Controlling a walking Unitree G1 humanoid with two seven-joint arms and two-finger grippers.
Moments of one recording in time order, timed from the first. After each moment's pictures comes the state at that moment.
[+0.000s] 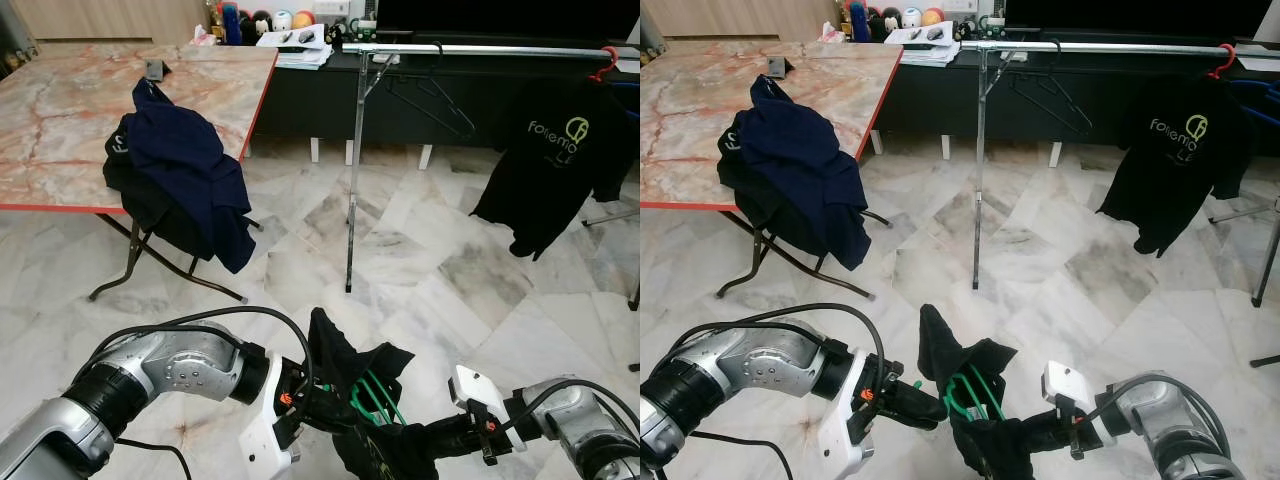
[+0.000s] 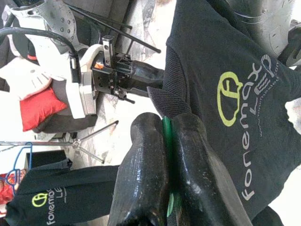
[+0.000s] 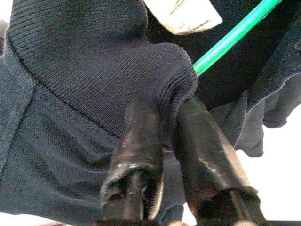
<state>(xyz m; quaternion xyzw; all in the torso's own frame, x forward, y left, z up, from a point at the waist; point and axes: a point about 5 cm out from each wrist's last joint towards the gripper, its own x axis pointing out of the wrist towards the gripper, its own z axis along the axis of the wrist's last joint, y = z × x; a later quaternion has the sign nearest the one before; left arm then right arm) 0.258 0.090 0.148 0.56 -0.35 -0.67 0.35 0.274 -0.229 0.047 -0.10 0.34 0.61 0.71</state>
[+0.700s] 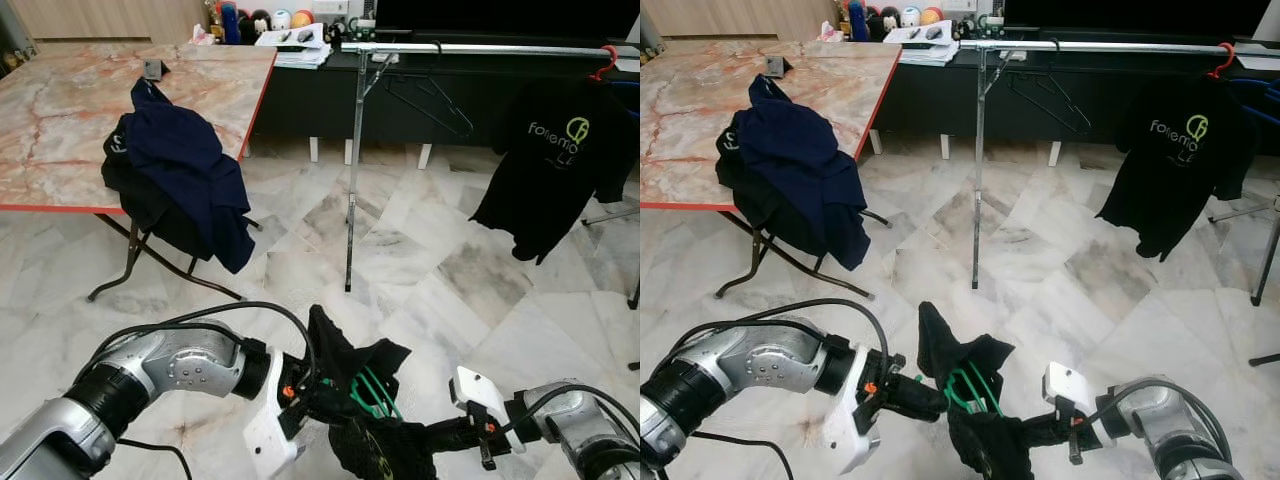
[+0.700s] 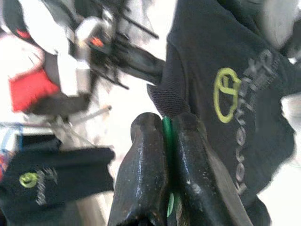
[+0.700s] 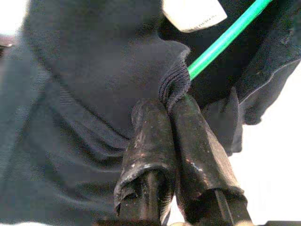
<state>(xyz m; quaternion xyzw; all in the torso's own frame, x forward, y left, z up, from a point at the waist) 0.272 0.092 0.142 0.58 -0.29 -0.65 0.39 0.278 -0.229 0.047 -0.13 0.32 0.59 0.73</state>
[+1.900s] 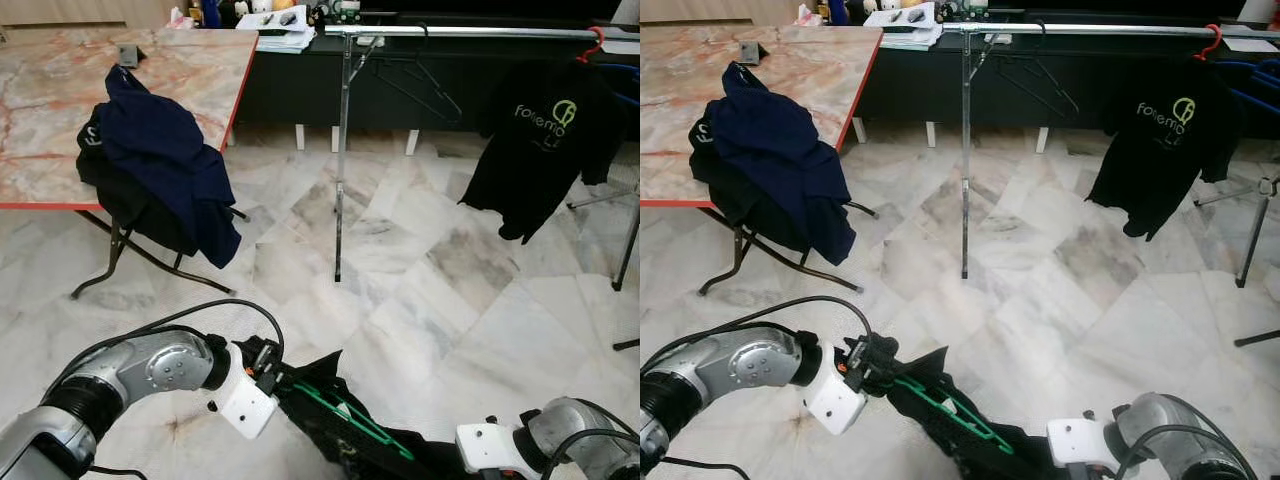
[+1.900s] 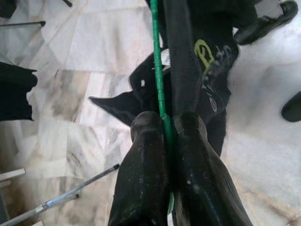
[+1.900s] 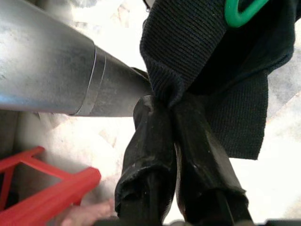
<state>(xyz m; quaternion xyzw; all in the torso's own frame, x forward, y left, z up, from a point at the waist) 0.299 0.144 0.114 0.60 -0.09 -0.63 0.48 0.250 -0.242 0.027 -0.35 0.36 0.62 0.60</state>
